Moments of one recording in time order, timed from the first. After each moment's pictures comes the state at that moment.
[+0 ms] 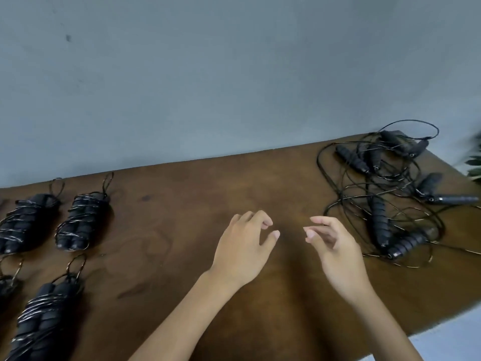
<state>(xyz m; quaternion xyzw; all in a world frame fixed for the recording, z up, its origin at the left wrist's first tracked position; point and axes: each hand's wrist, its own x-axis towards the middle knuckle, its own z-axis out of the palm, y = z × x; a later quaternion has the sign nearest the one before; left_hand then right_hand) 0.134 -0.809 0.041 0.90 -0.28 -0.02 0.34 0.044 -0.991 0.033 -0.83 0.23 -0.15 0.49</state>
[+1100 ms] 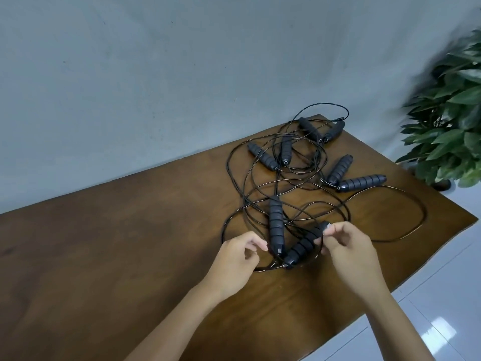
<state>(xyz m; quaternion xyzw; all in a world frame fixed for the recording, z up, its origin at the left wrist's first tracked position) 0.108 -1.050 -0.017 0.84 -0.31 -0.21 0.40 -0.026 -1.243 0.024 -0.76 0.39 -0.16 0.50</state>
